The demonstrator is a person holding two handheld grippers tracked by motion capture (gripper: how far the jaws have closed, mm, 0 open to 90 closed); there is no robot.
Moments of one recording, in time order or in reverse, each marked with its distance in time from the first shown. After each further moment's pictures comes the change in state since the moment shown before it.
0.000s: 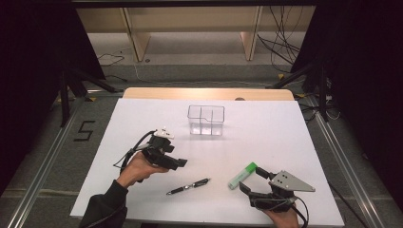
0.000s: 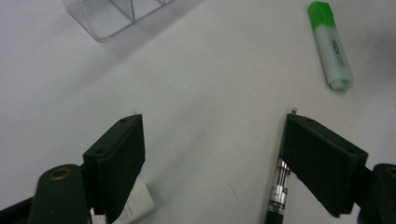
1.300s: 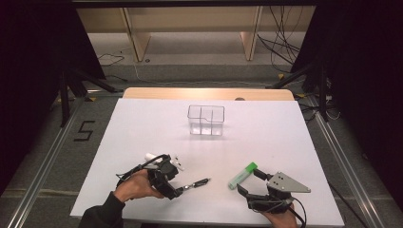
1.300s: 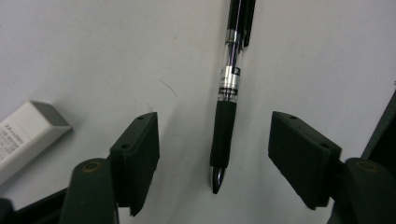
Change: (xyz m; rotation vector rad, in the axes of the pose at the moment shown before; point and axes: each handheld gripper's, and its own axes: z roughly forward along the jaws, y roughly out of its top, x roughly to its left) left arm -0.042 -0.034 0.017 0.370 -0.040 0.235; right arm 0.005 -0.003 0.004 0.030 0.003 -0.030
